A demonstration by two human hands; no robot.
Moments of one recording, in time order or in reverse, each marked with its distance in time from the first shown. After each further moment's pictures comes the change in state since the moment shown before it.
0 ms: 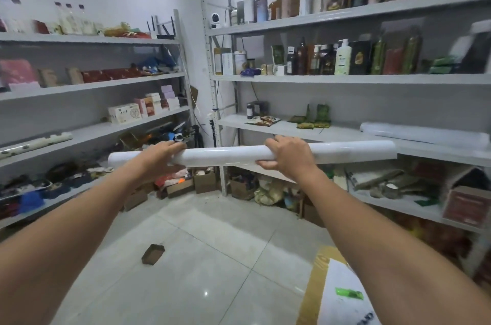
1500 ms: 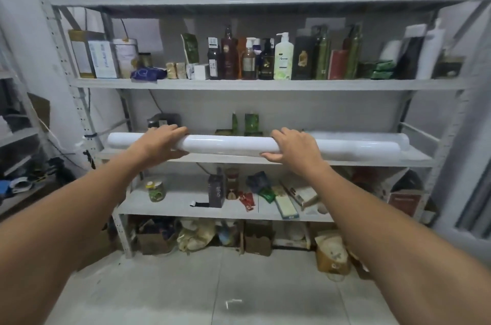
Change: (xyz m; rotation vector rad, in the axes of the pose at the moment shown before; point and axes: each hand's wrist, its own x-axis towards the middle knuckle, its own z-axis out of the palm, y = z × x) left_hand 0.583 -0.114 0.216 -0.083 0.113 0.537; right_hand 0.255 0.238 0.275 -0.336 -0.184 0.393
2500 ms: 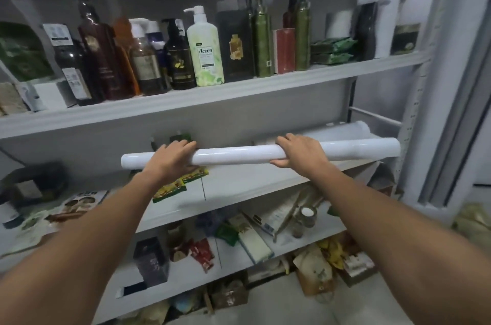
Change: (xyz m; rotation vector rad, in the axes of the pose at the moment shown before) left_hand 0.415 0.019 0.237 -0.052 -0.004 0.267; right_hand 0.141 0.252 0.262 -0.124 -0.211 0.363
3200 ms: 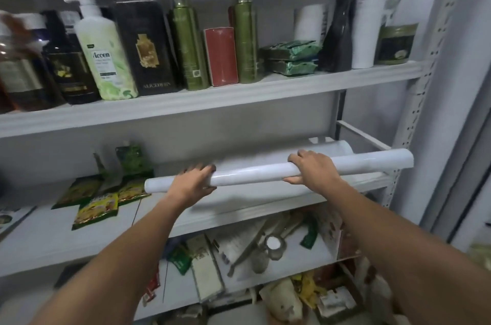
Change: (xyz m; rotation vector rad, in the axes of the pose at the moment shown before) left_hand 0.208 0.190 0.117 -0.120 -0.095 -0.167; right_hand 0.051 0.274 0.127 0.028 -0.115 -0.057
